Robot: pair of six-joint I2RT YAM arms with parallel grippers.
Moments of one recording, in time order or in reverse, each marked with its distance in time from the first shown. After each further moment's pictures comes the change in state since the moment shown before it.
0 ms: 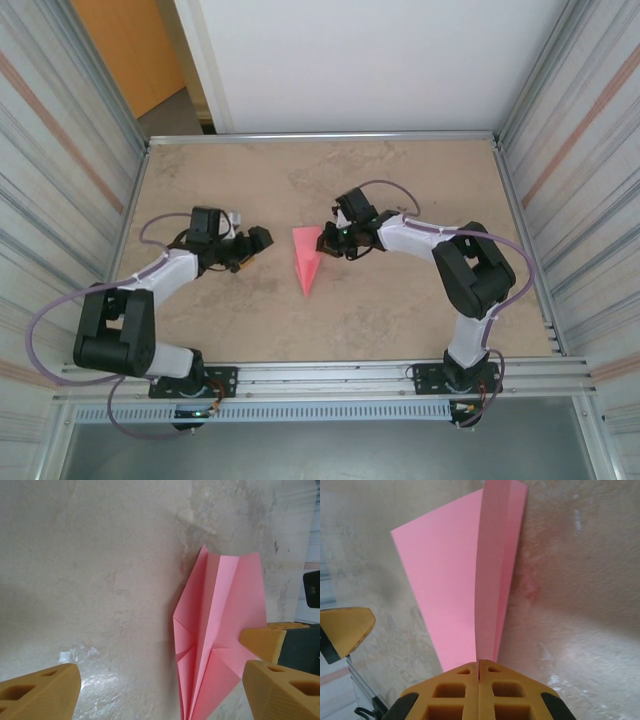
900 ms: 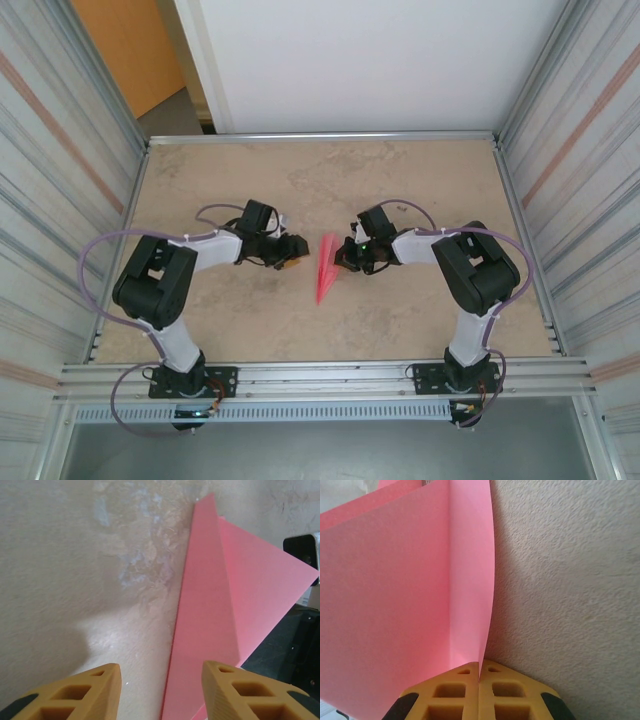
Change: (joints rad) left arm -0.248 0.334 0.208 0.051 0.039 -0.049; right arm -0.084 0.002 -0.215 0.177 -0.052 -0.025
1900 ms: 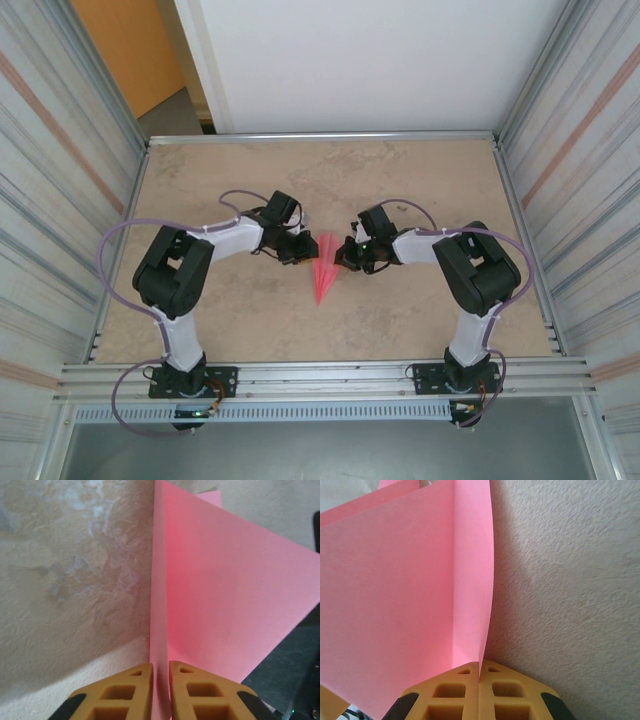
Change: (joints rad) left arm -0.100 0.113 0.226 -0.243 -0.108 0.086; right arm -0.007 -0.009 0.000 -0.002 0.000 0.000
